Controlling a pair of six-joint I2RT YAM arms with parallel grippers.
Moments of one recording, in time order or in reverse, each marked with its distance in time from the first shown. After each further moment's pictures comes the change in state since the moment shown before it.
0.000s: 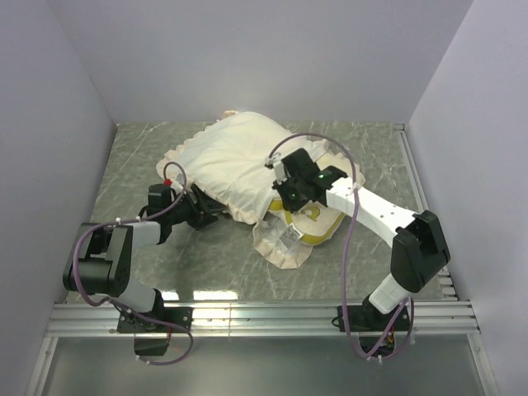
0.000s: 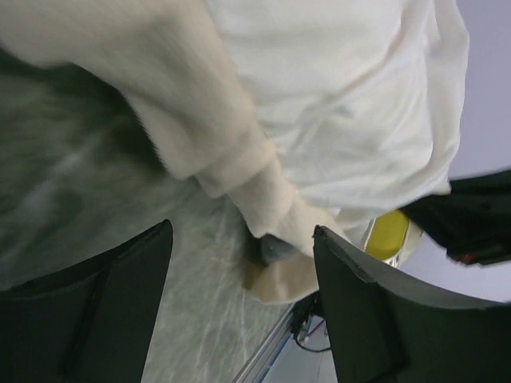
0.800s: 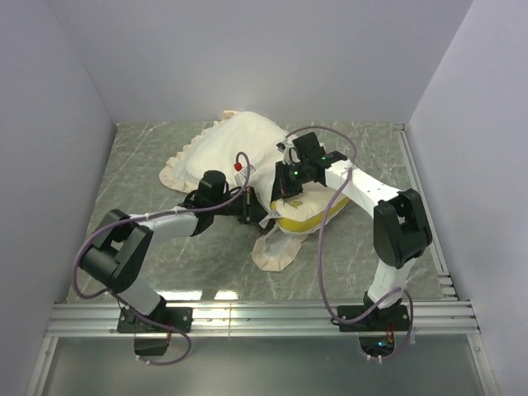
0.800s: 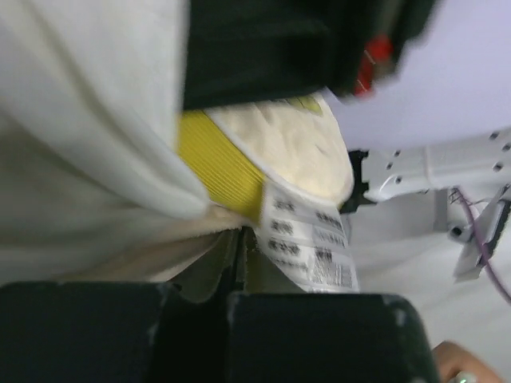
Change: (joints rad) left arm -0.489 0.111 0.267 0.095 0.138 0.032; right arm -0.174 0.176 0.124 0.094 -0.494 0.402
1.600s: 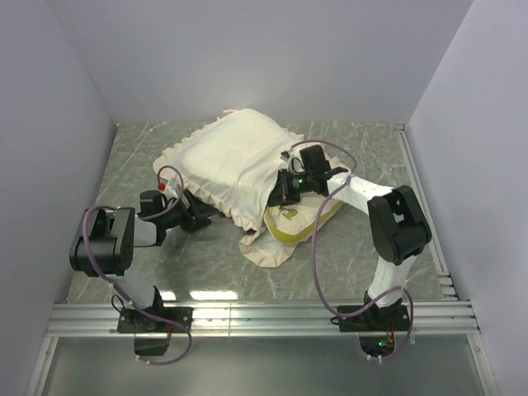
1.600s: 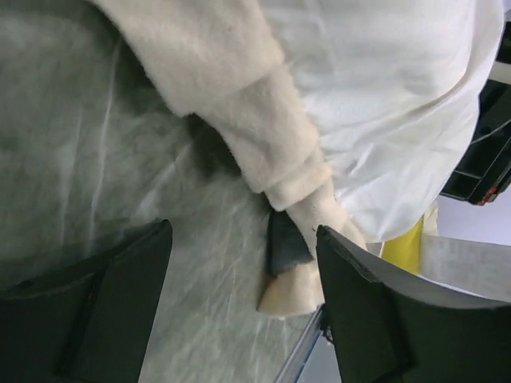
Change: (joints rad) left arm 0.594 0.024 -0.318 0.057 -0.019 0.090; right arm -0.053 0.045 -0.212 0.355 -0.217 0.158
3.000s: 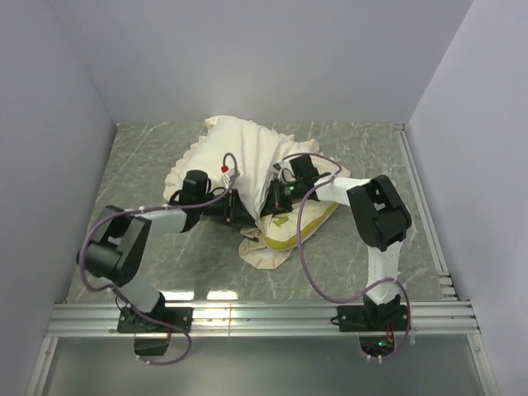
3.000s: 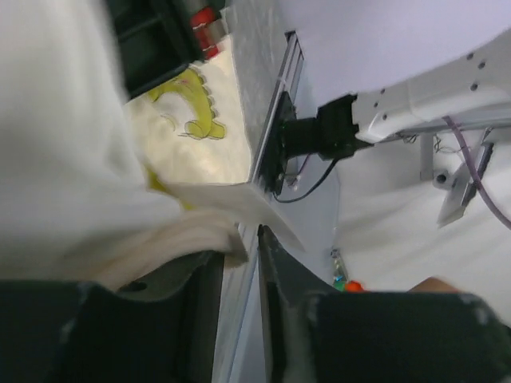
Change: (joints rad) left arm -0.418 0.022 0.220 0.017 0.278 -0.052; right arm 0.024 0.181 0.024 0.073 -0.080 0.126
